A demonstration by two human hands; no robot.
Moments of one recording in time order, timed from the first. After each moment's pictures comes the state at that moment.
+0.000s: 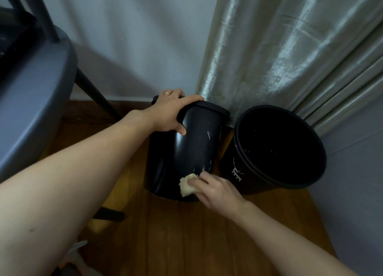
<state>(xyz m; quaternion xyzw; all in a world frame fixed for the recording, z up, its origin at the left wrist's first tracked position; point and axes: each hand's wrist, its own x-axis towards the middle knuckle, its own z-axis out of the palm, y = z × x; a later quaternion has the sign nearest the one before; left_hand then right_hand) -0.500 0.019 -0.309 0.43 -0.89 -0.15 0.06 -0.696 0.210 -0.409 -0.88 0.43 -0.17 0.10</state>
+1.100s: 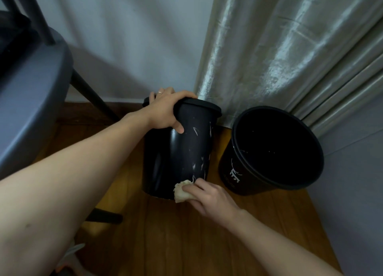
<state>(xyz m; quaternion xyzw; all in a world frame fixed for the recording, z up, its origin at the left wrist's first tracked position) -0.503 0.019 -0.303 0.49 -0.83 -0.23 0.12 -0.687 0.221 -0.418 -0.87 0.44 -0.19 0.14</state>
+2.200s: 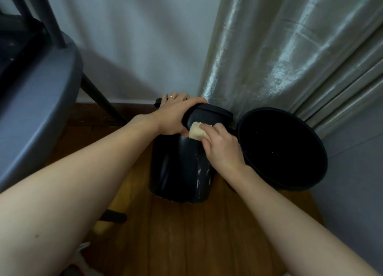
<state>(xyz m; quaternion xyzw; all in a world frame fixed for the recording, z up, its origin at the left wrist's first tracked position) -0.508 0.029 -0.301 0.43 -0.88 -0.16 0.08 -0.677 0.133 -0.341 -0.76 0.59 -0.27 0.00</state>
